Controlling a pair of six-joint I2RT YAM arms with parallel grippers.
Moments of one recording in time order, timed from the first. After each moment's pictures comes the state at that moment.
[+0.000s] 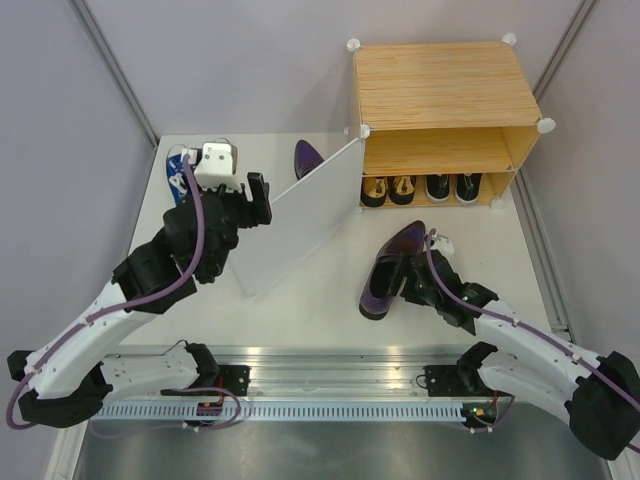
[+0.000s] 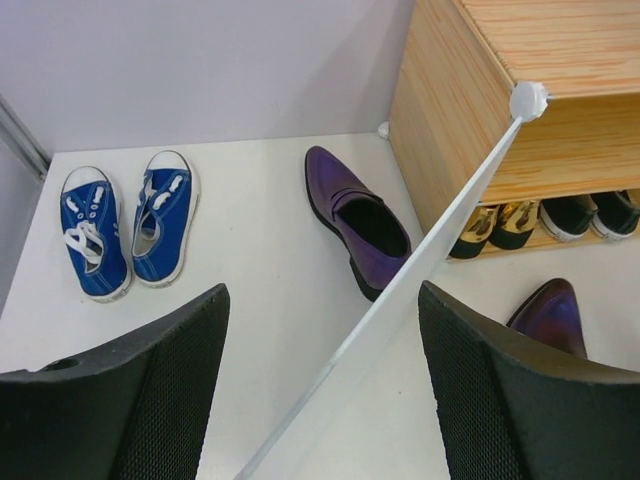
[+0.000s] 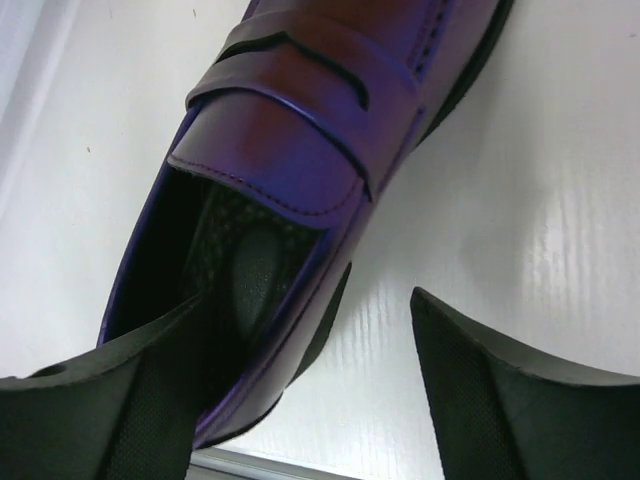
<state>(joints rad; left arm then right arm) -0.96 1.01 1.41 -0.56 -0.81 -0.19 0.64 0.91 0.46 -0.35 0.22 0.82</state>
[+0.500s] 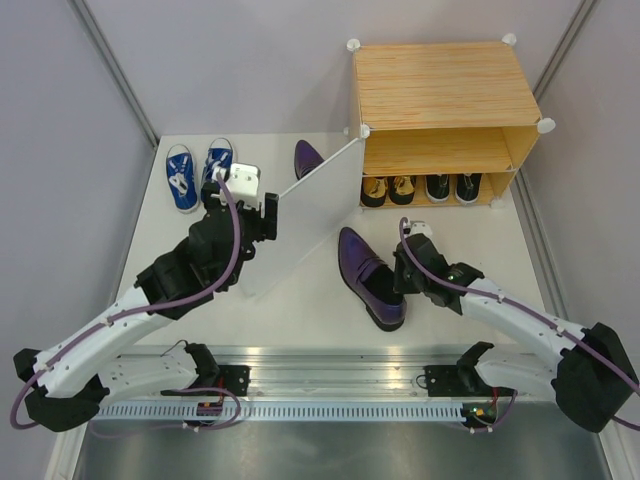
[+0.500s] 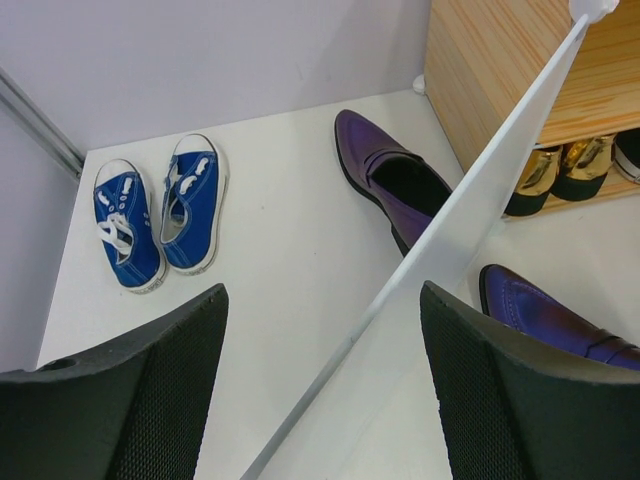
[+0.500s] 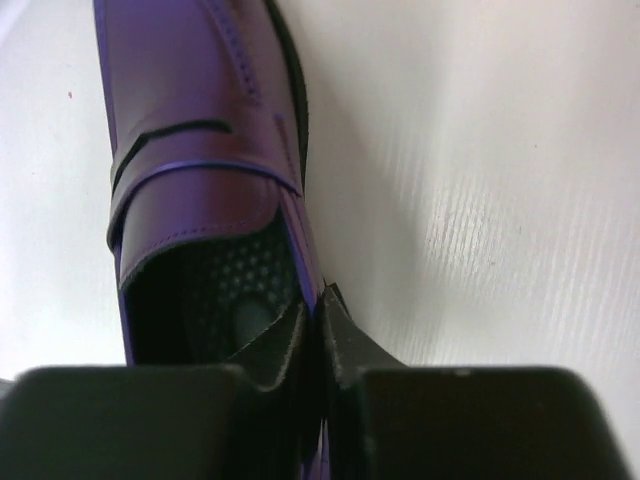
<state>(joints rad) -0.96 0.95 1.18 -0.46 -0.82 -0.07 0.66 1.09 0.62 -0.41 0.18 0.59</state>
